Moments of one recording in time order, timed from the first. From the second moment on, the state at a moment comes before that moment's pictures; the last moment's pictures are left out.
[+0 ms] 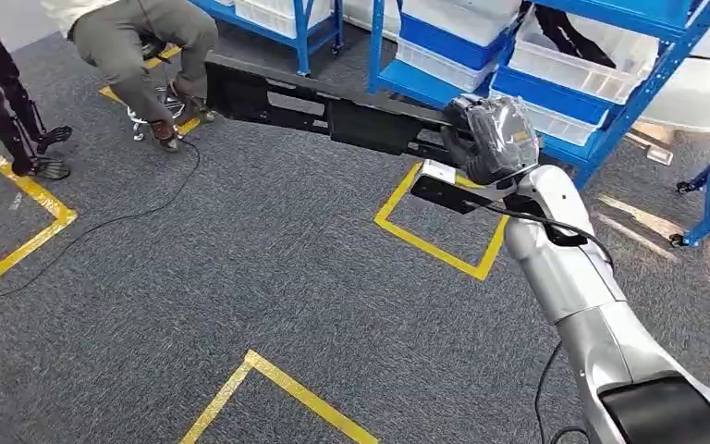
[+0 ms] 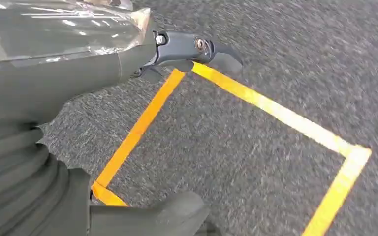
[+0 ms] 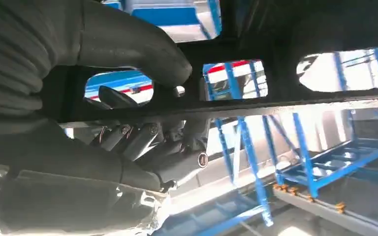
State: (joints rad) left arm -0.07 -0.12 0.47 -0.19 -0.36 0.37 -0.47; right arm -0.90 -0.10 0.48 -0.96 0.90 -0.28 -0.32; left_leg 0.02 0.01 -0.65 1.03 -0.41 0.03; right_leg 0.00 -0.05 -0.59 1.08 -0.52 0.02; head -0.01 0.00
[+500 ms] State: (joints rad) left arm -0.06 -0.13 0.50 -0.19 -0.34 0.39 -0.46; right arm -0.92 0.00 0.50 -0.95 0.96 -0.29 -0.31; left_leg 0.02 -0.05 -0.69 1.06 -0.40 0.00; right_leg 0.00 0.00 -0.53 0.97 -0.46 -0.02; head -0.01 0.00
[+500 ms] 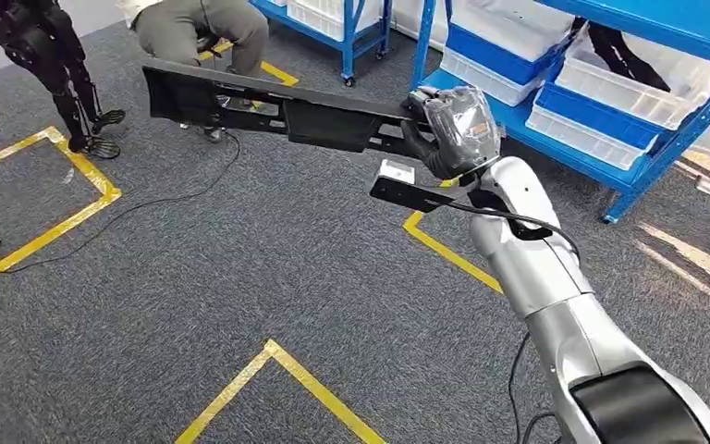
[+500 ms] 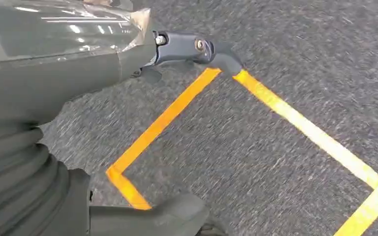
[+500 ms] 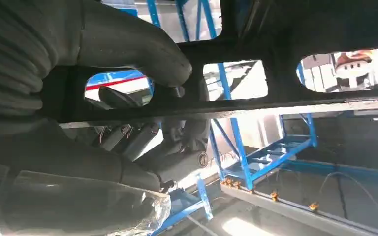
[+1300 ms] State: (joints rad) left arm -0.07 -0.13 0.52 -0.19 -0.34 0.40 -0.45; right arm -0.94 0.02 0.50 -0.93 0.96 -0.29 -0.32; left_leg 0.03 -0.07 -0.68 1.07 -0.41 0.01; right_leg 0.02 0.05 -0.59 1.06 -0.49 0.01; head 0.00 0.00
